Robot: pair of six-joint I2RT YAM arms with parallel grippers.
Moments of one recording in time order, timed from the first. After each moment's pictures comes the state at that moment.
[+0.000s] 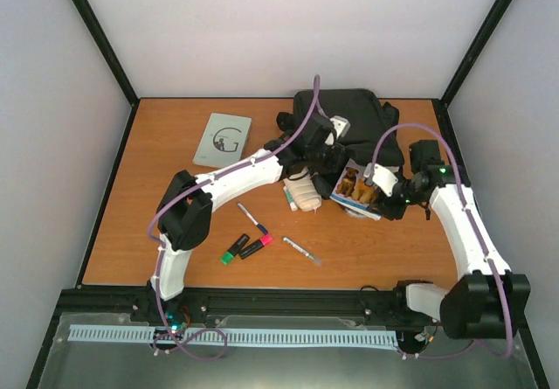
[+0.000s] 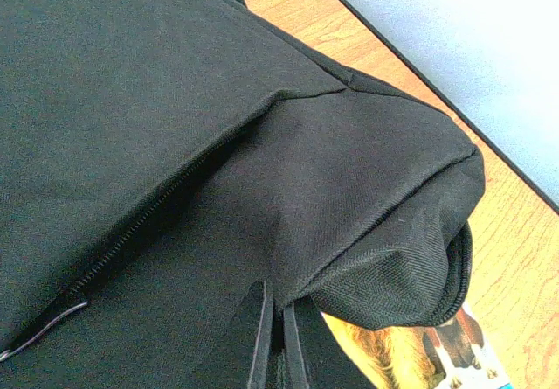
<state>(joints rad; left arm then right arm) -0.86 2.04 1.74 -0.30 0.04 -0.31 -0.04 1.22 1.03 -1.09 -0.50 -0.99</state>
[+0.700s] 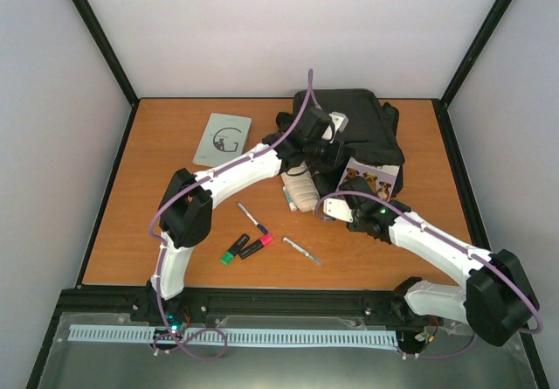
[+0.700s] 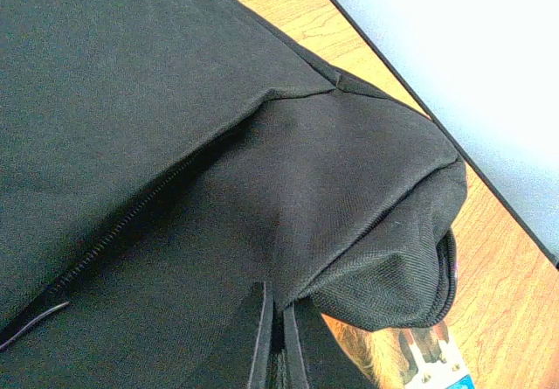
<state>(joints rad) -0.82 2.06 1.81 -0.36 0.15 -0.39 0.60 1.17 0.67 -0.55 0.33 -1.02</state>
